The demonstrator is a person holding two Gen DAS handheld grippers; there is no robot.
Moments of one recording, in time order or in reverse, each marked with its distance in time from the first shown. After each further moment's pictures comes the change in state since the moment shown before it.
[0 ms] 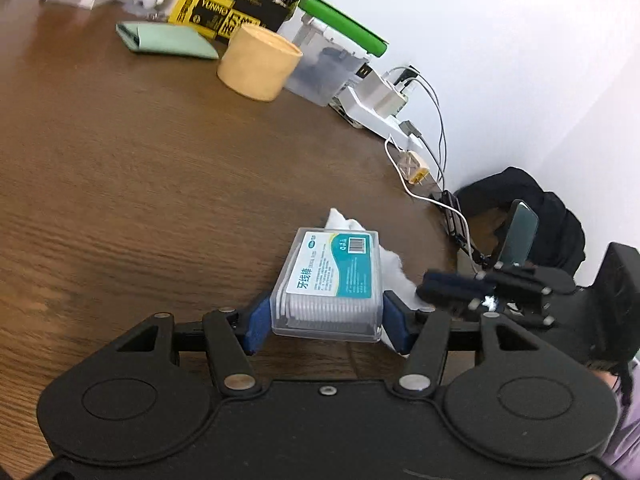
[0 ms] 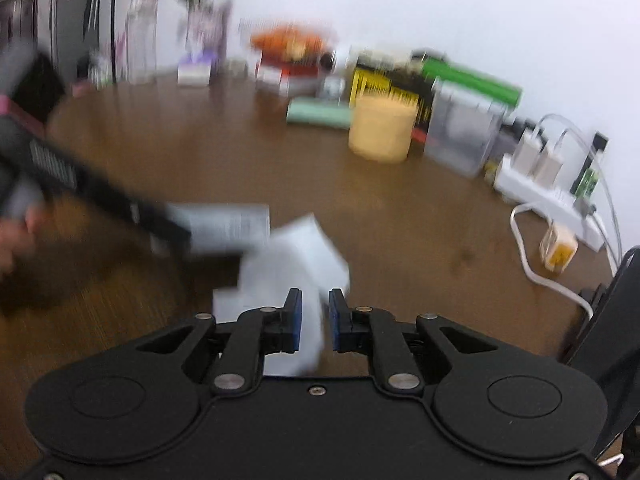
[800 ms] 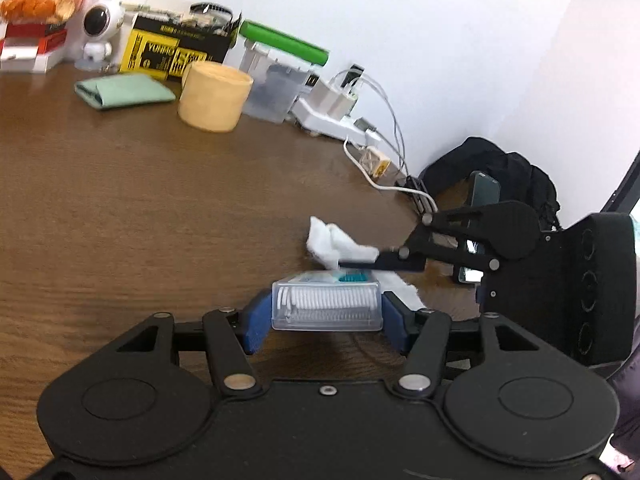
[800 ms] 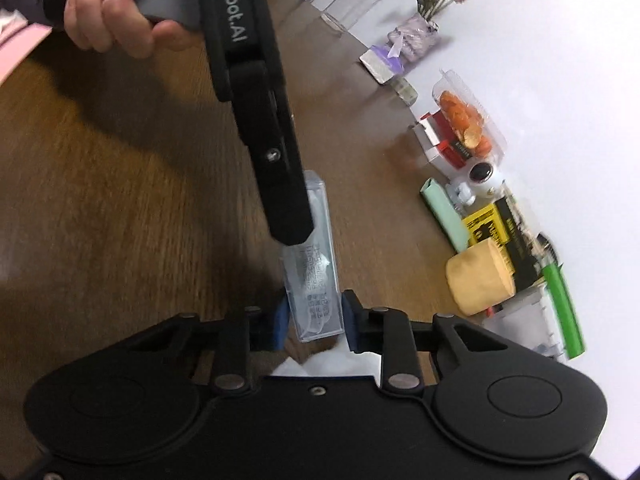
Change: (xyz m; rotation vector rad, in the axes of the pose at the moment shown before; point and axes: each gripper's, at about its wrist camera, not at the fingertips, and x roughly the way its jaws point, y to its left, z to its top) left arm -0.034 0.001 0.002 0.207 -0.043 -0.080; right arm 0.024 0.101 0.014 -0.797 -0.051 0.047
